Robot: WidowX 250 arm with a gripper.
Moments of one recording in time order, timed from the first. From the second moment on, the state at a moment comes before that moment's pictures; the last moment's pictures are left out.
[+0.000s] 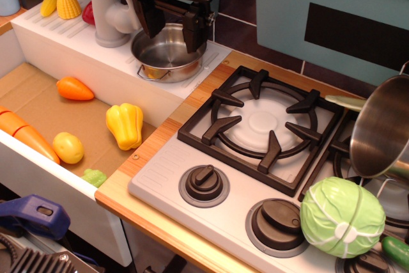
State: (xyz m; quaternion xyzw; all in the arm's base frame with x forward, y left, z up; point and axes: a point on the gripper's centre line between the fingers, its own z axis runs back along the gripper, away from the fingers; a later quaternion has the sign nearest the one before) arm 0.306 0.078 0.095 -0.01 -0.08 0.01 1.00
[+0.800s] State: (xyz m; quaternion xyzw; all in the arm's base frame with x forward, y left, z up) arm 0.327 0.083 0.060 0.02 -0.11 -0.11 0.99
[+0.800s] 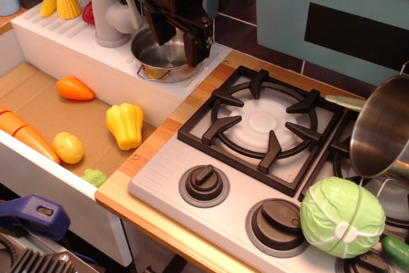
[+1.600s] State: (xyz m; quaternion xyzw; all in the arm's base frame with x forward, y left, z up) arm 0.363 0.101 0.017 -0.01 -0.12 -0.11 0.99
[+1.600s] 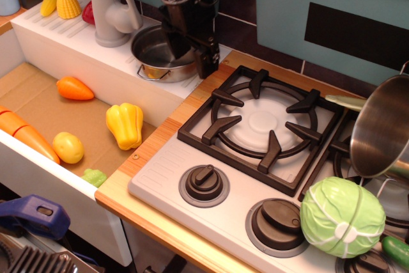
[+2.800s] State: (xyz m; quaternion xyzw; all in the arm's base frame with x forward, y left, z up) arm 0.323 0.030 0.082 0.04 -0.07 0.01 1.00
